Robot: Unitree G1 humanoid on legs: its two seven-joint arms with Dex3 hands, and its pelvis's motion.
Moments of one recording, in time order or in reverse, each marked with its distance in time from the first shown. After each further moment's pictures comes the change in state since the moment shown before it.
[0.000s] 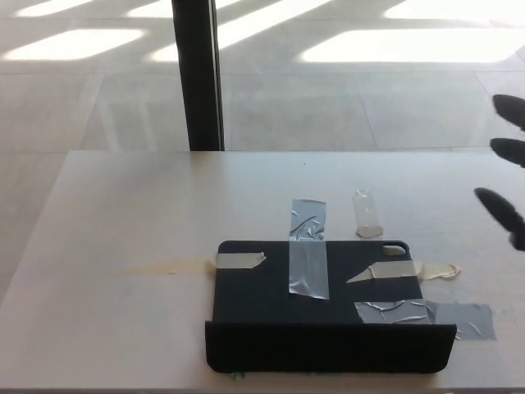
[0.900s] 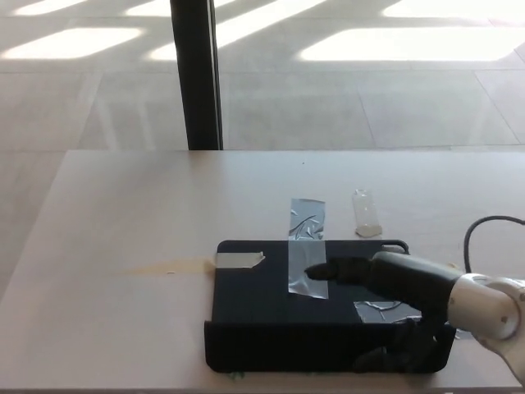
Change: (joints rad) left_arm -0.006 0.000 -0.001 0.001 -0.015 0.000 -0.001; right_arm -0.260 -0.087 0.675 0.182 -0.293 0.133 0.349
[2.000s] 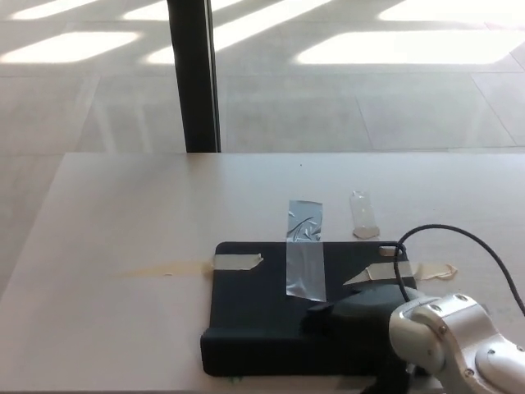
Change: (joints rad) left_arm -0.021 0.013 -0.003 0.004 -0.004 0.000 -0.008; right_arm -0.028 0.034 0.255 -0.189 -0.381 0.317 0.167
